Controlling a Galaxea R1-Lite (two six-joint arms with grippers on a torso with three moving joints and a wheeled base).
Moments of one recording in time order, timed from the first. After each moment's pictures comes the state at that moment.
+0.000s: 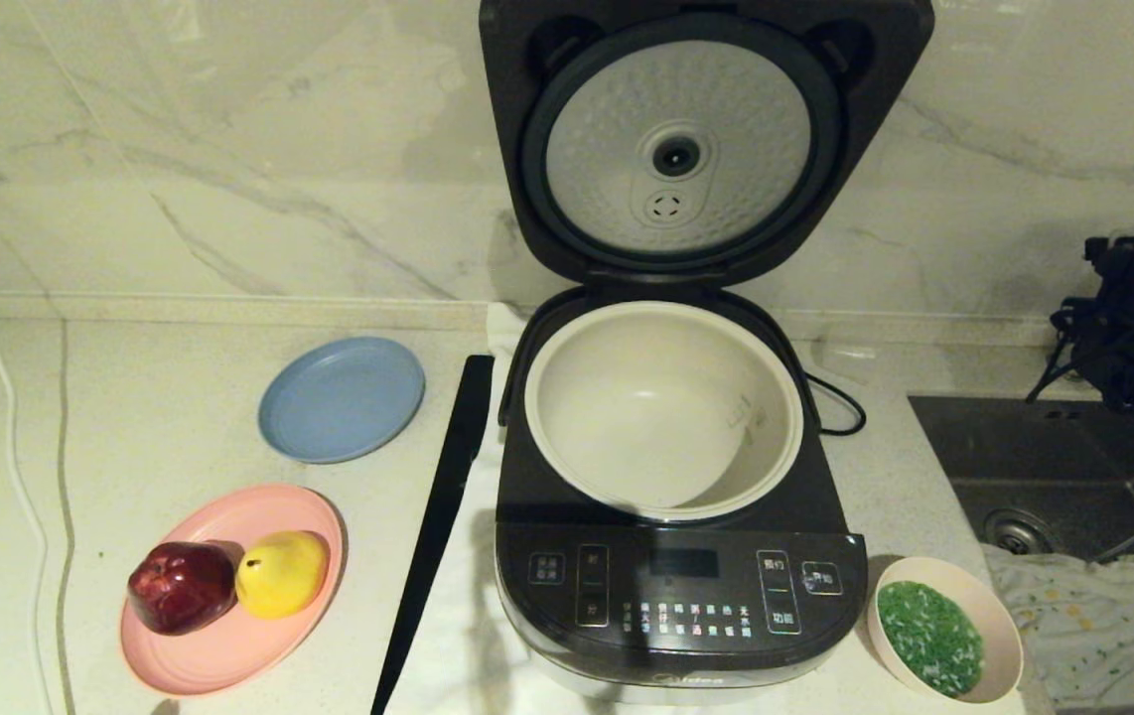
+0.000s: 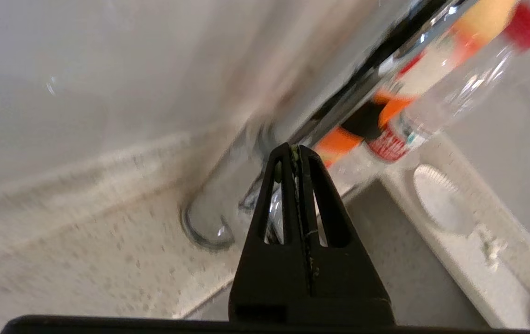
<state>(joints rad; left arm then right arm) 0.00 0.00 0.00 -0.01 -0.03 0.07 -0.31 2.35 -1.75 -0.64 -0.56 -0.21</state>
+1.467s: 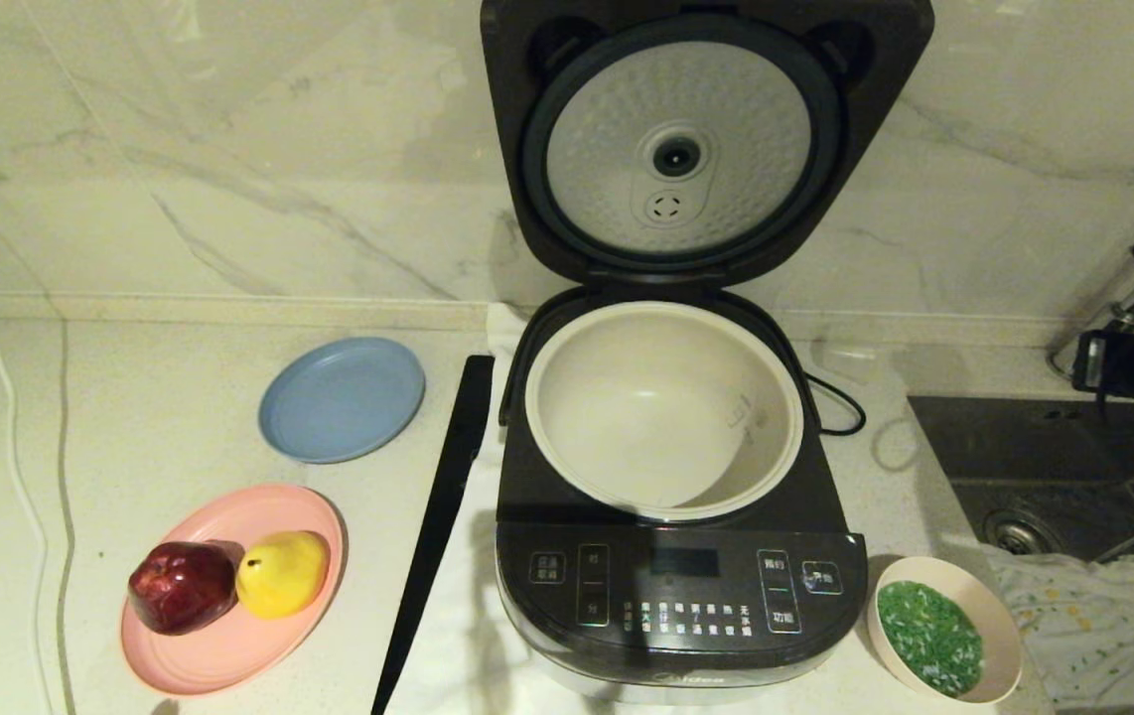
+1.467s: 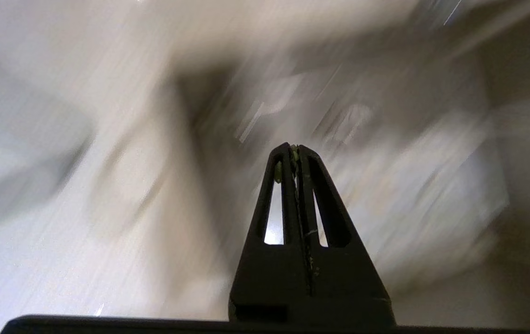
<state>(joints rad) 0.00 0.00 0.00 -0.01 -0.03 0.07 -0.22 1.69 -1.25 0.10 -0.11 0.10</state>
